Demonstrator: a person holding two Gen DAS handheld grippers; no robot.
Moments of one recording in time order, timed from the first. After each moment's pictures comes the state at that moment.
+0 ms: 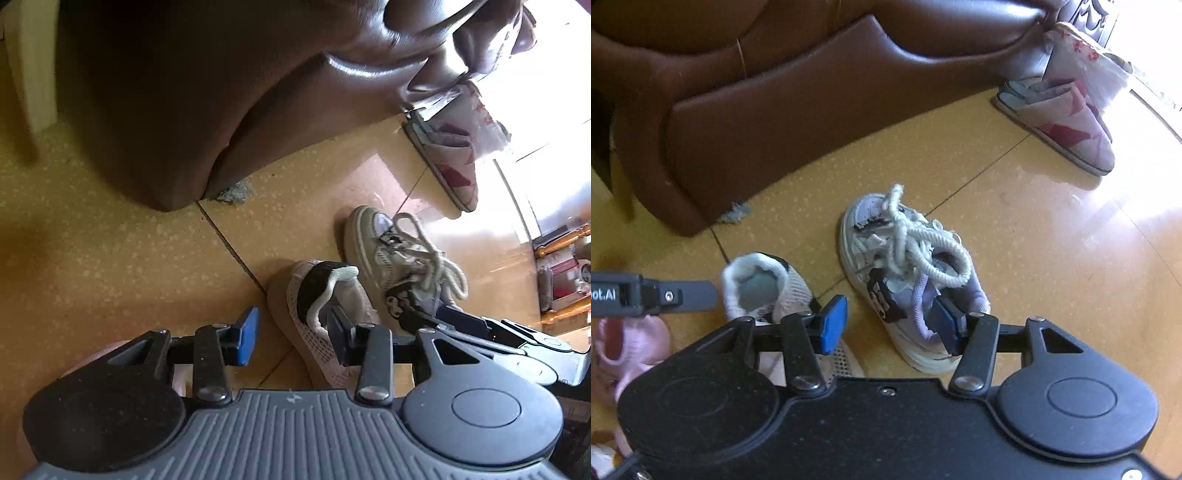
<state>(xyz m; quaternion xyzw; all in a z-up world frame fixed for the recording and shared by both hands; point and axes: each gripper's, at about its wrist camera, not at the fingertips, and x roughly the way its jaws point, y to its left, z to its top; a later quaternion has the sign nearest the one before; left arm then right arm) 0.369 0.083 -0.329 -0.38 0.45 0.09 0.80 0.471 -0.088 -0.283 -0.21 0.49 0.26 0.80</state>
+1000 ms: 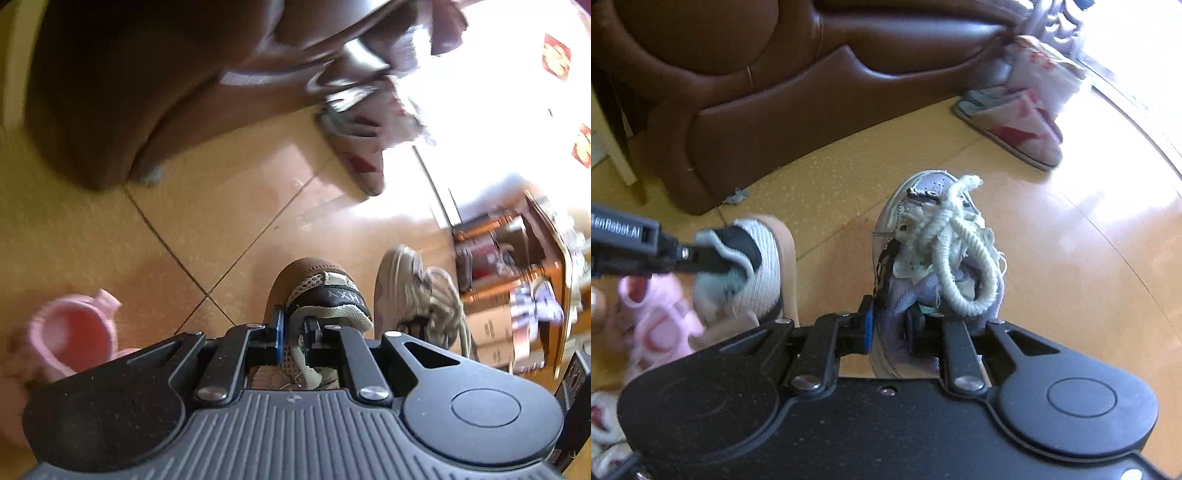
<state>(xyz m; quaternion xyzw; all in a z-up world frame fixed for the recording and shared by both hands) 0.305 0.088 -0.254 -0.41 0.40 -0.06 0.82 0.393 -0.168 -0.187 -0.18 0.47 0.22 0.84</state>
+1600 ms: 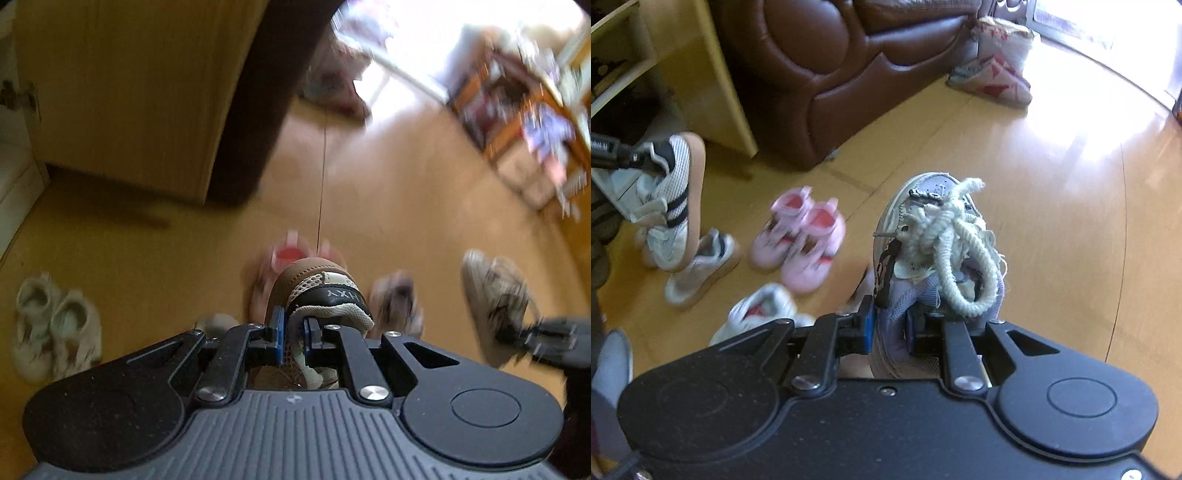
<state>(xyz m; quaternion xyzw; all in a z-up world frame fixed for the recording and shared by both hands) 0.136 0.196 -0.170 -0.13 0.50 -0.12 0.84 0.145 -0.180 -0.134 -0.06 0.50 0.19 0.84</state>
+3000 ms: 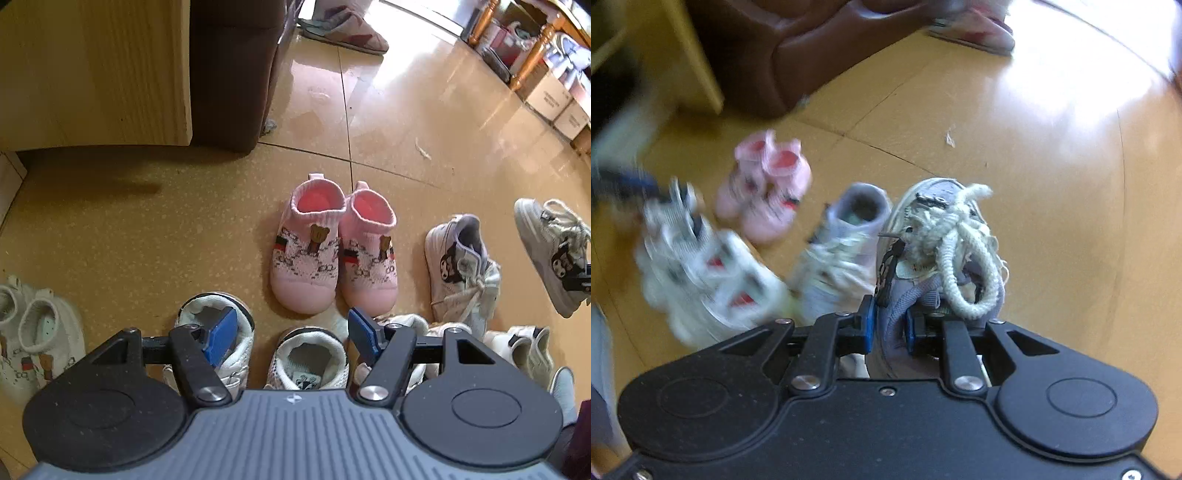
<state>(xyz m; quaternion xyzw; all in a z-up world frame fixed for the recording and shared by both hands) 0.183 0.155 -0.251 -0.06 0.54 -0.09 0.83 0.171 -0.208 -0.181 -0.14 0.54 0.21 0.80</state>
